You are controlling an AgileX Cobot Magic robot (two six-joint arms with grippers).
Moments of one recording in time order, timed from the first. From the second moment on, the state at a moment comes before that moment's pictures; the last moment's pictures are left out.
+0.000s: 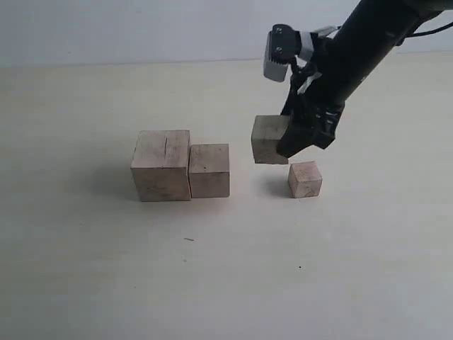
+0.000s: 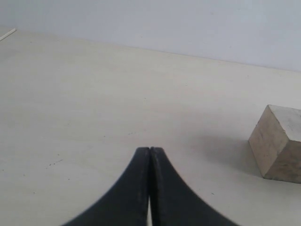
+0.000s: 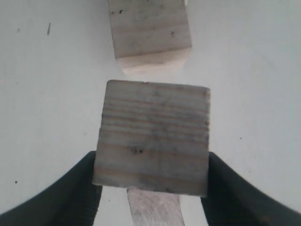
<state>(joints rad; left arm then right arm) -0.01 0.01 0.00 -0.03 0.37 -0.11 0.43 1.93 -1.39 0.50 1.03 -1.36</state>
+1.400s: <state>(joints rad) -0.01 0.01 0.00 -0.03 0.37 -0.11 0.44 2.15 -1.38 0.67 0.94 -1.69</state>
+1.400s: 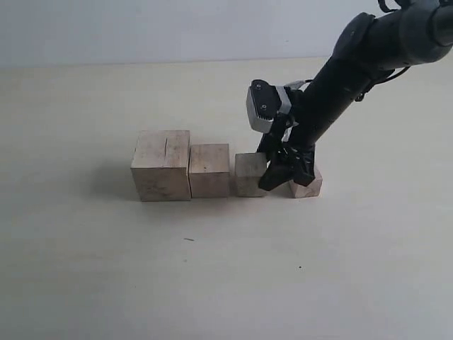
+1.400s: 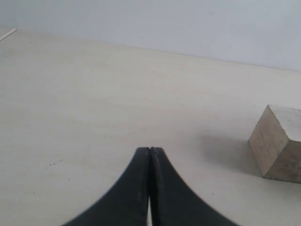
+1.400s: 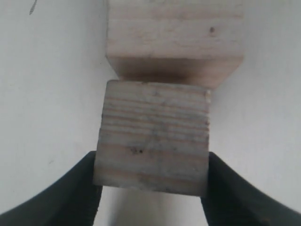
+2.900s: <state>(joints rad) -0.01 0.01 0.00 -0.03 0.37 -0.11 0.44 2.02 -1.38 0.56 0.87 -1.38</state>
